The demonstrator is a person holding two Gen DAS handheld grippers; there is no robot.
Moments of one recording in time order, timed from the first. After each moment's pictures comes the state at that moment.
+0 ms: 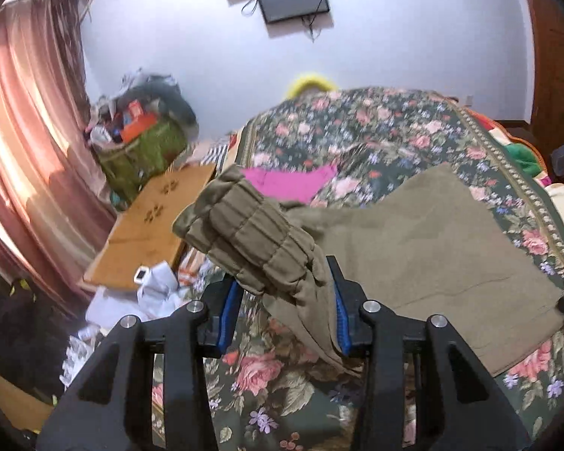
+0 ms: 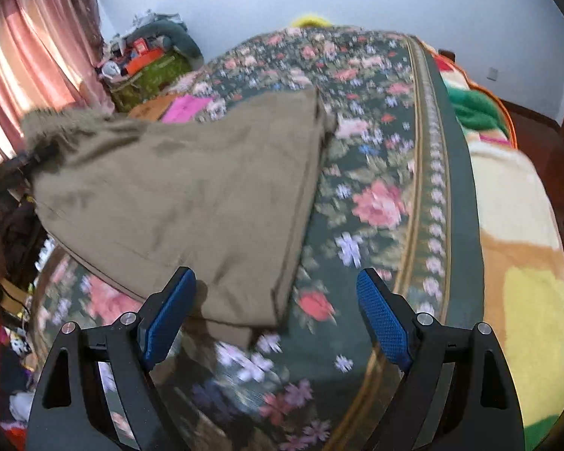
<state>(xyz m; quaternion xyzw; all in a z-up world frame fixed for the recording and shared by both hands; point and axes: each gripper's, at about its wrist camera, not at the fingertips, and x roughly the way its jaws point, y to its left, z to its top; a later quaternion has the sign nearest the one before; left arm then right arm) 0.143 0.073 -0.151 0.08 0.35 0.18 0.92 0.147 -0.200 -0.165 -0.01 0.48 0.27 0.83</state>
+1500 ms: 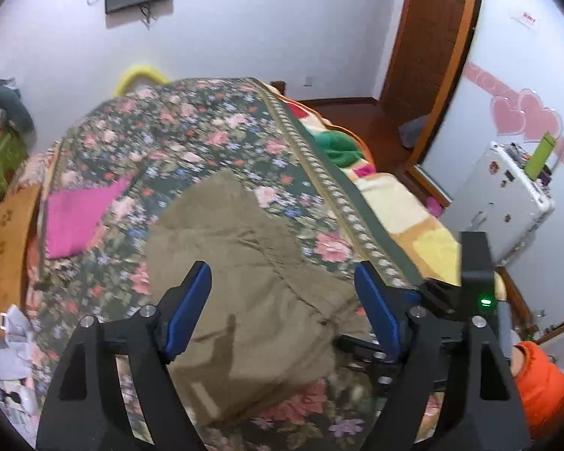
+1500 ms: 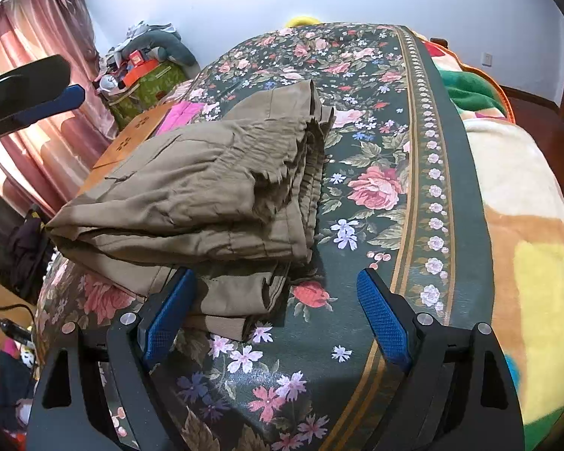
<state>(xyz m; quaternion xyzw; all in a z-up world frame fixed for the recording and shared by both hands) 0.192 -0.063 -0.119 0.02 0.41 -0.13 0.90 0.144 -0.212 -0.169 0.03 0.48 0.28 0.83</state>
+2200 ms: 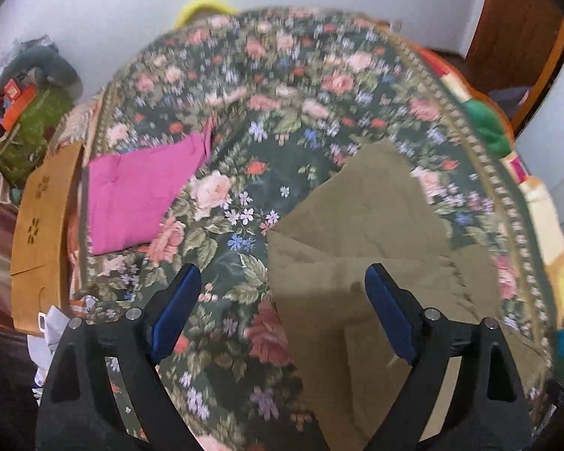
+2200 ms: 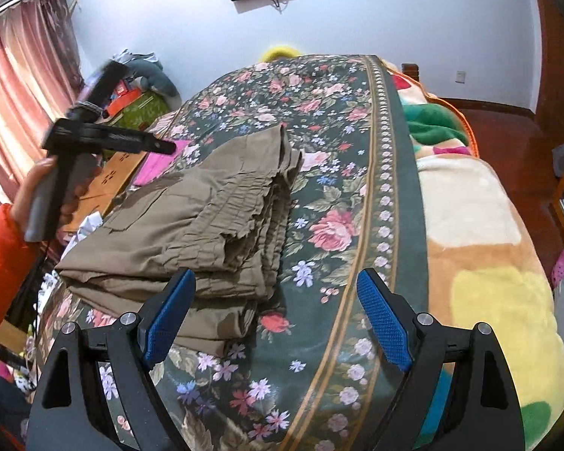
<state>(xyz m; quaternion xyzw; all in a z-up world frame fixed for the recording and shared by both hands) 0.361 0.039 -0.207 0.04 0.54 0.00 0.84 0.150 -0.238 -0.136 0.04 0.44 0.23 0.87</state>
